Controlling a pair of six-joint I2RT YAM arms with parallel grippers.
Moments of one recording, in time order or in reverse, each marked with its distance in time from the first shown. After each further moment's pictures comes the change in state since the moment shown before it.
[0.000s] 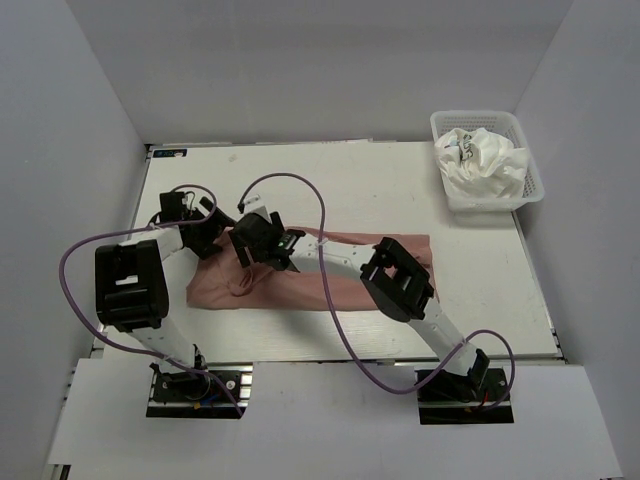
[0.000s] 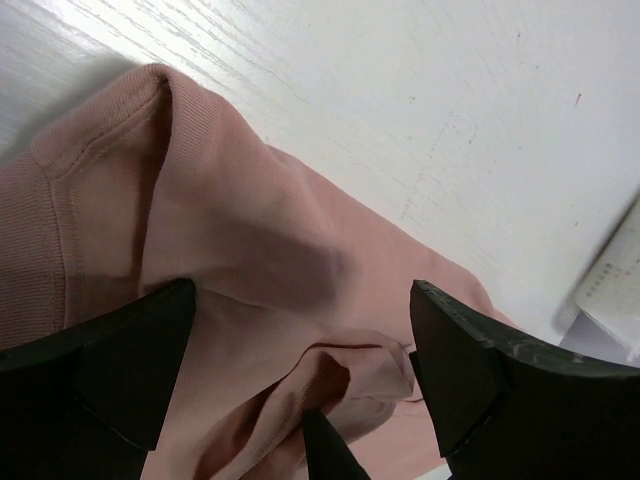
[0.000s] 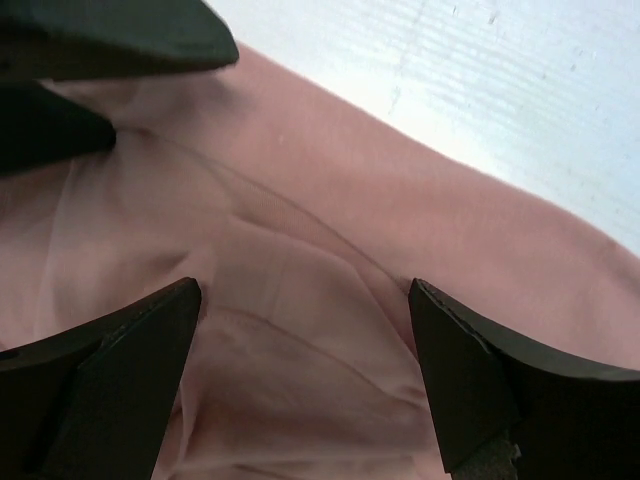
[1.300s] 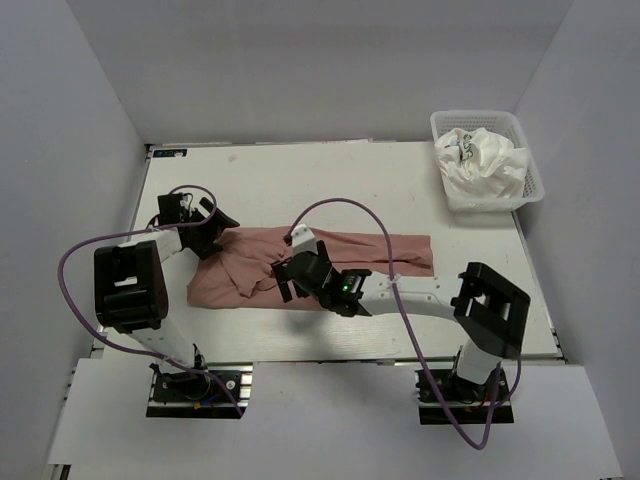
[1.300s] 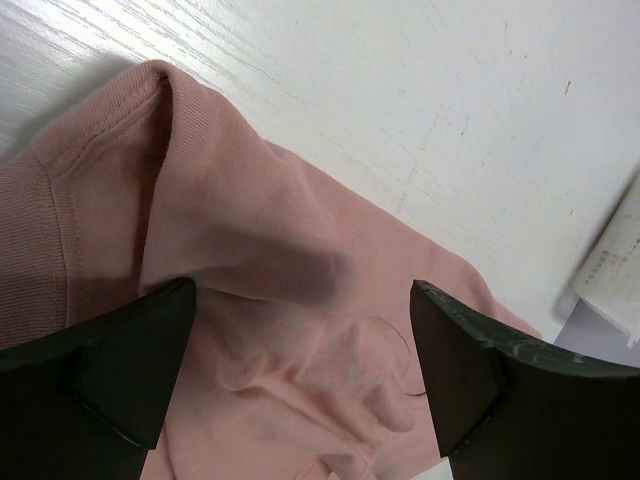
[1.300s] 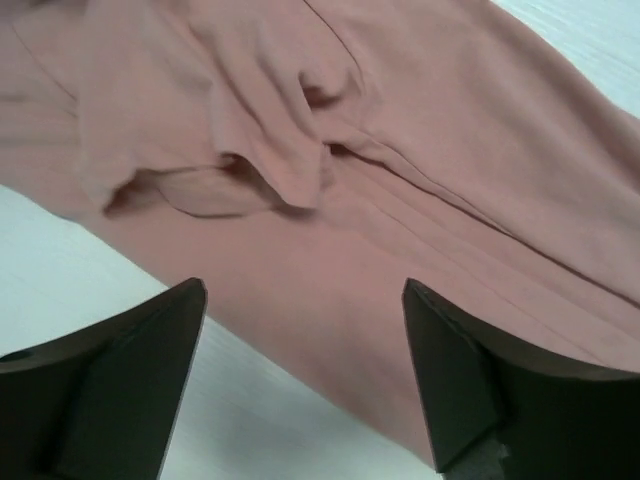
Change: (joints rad) left arm 0.023 -0.011 -0.028 0.039 0.040 0.029; right arm 0.108 -0.646 -0.820 0.252 0.072 0.045
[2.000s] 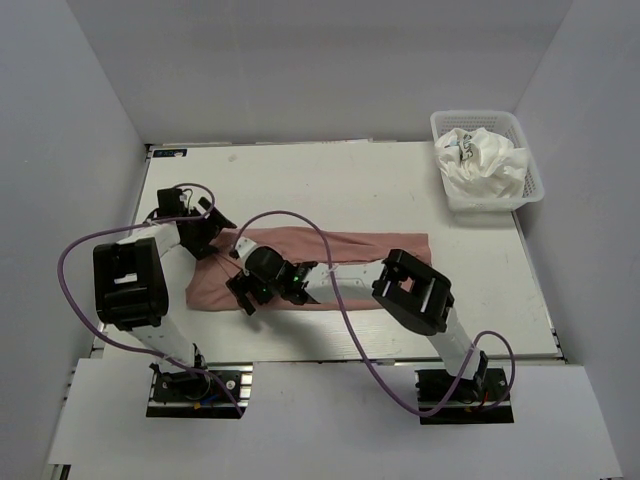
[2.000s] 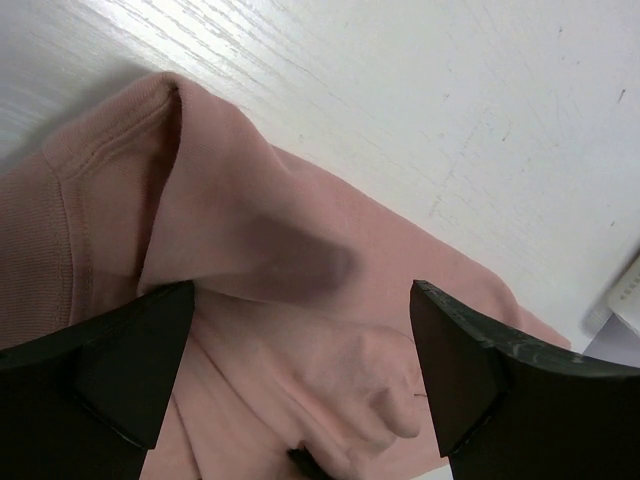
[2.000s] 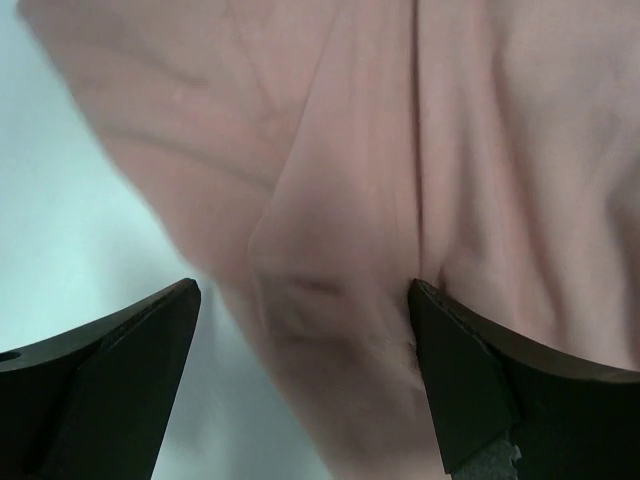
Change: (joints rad) left arm 0.002 0.016 0.073 -0.131 -0.051 0.036; right arm -0.013 0.475 0.421 0.029 -0.433 -0.185
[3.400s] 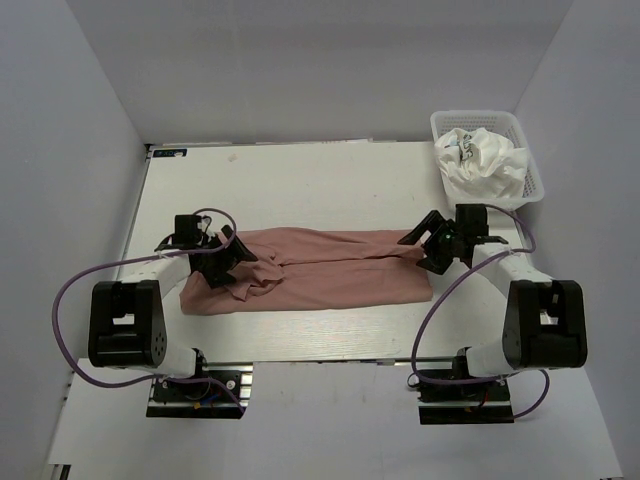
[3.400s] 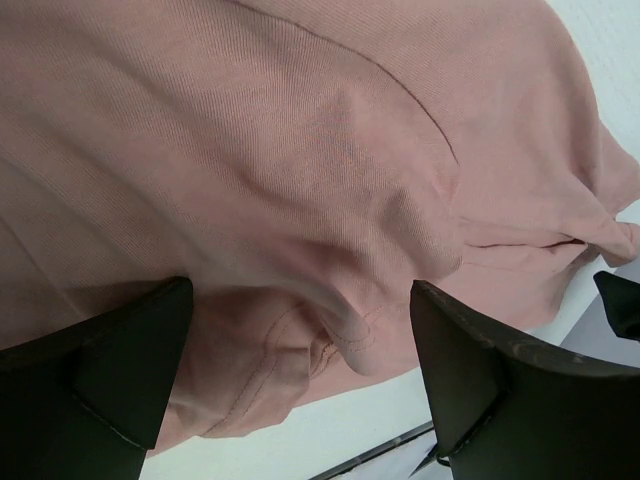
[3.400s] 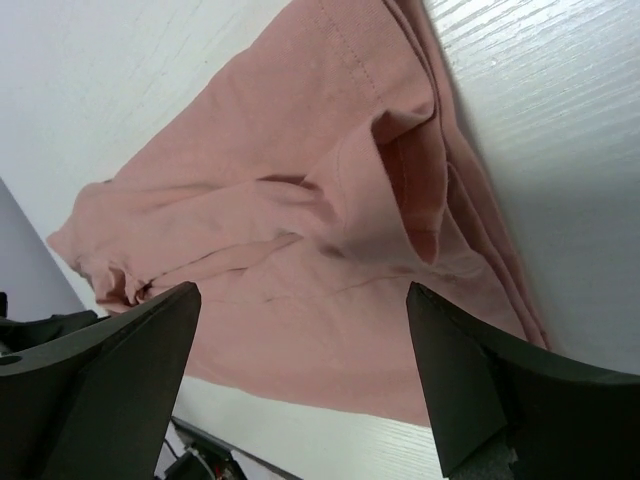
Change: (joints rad) left arm -0.139 -0.272 -0.273 -0.055 0.077 0.050; right arm -1.130 -0.741 -0.718 -0.238 -0.413 0.538
